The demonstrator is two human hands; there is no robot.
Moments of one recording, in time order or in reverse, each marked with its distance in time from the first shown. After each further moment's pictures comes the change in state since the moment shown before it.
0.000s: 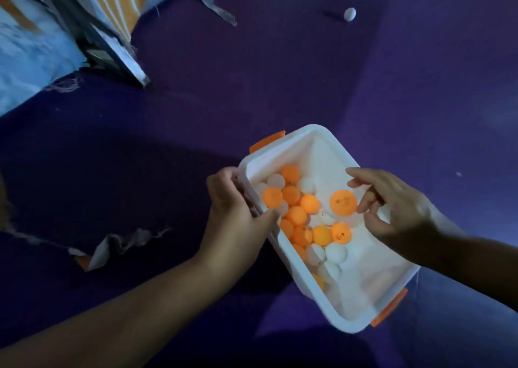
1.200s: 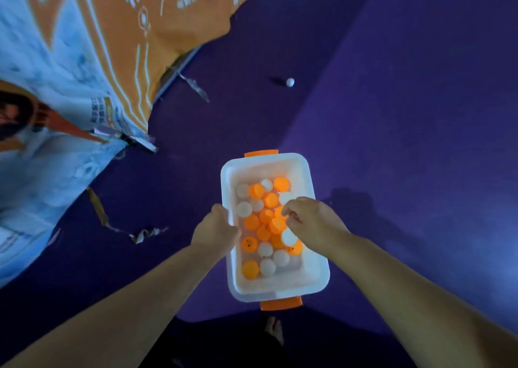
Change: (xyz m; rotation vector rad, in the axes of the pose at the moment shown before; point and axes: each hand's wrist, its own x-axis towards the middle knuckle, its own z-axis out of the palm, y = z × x) left_hand -0.064 0.507 0.083 0.630 -0.152 -0.546; right_hand 0.030 -0.032 -0.498 0.158 -0.531 0.313
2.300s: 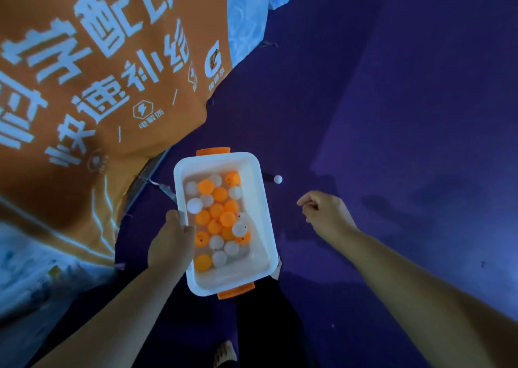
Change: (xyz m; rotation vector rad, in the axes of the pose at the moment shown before) left_hand 0.373 0.282 -0.240 0.071 0.198 -0.032; right_hand 0.419 0.040 -0.331 0.432 0.176 0.318
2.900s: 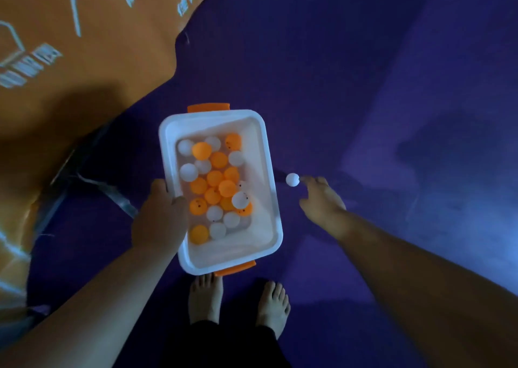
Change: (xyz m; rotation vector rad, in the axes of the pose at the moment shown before) left_hand 0.293 0.024 0.181 -0.151 -0.018 -0.123; right_hand 0.365 0.136 0.154 -0.445 -0.165 0.109
